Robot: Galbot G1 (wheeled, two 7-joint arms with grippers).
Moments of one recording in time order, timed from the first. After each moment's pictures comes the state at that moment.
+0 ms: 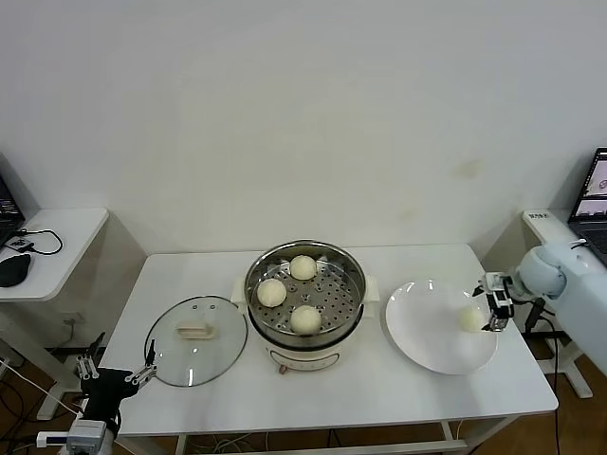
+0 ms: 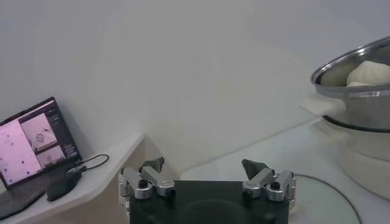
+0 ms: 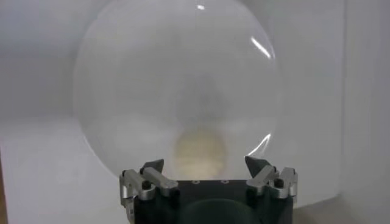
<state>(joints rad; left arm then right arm) 1.74 -1.25 -0.78 -2.18 0.02 0.16 -0.07 -0.25 0.63 -0.38 1.14 -0.37 -0.11 -1.08</state>
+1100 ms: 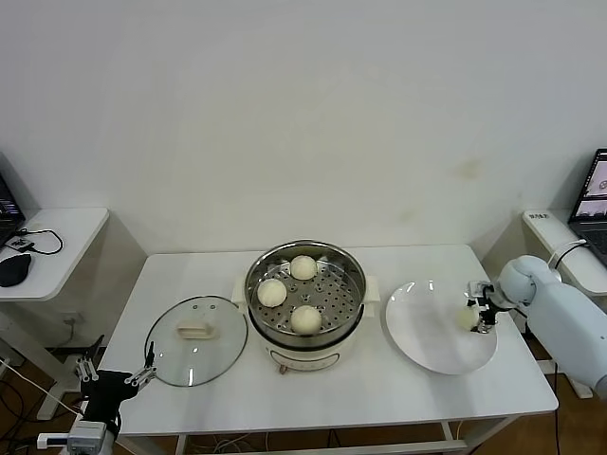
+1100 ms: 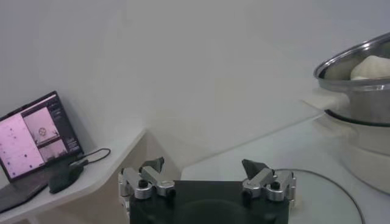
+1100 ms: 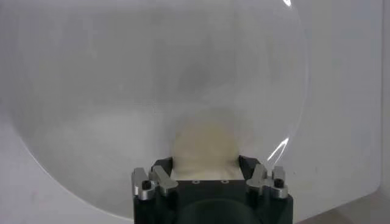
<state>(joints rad) 1.74 -1.26 -0.78 -2.17 0.02 0.16 -0.07 -0.26 0.77 -0.34 0.96 -0.47 -0.11 -1.05</state>
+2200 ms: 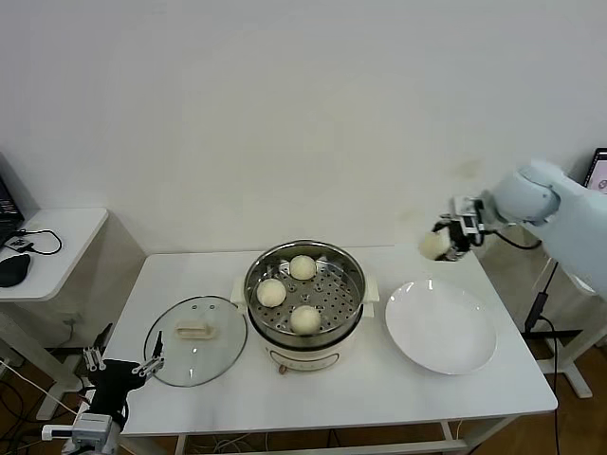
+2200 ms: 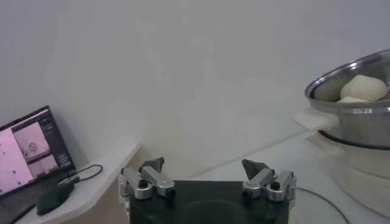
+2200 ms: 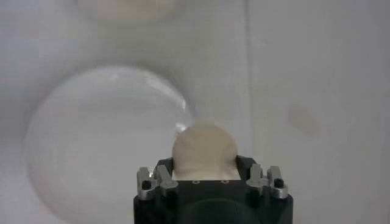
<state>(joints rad) 1.71 -1.25 -0.75 -2.20 0.02 0.16 -0.07 0.44 0.65 -0.93 1.47 0.10 -0.40 -1.03</state>
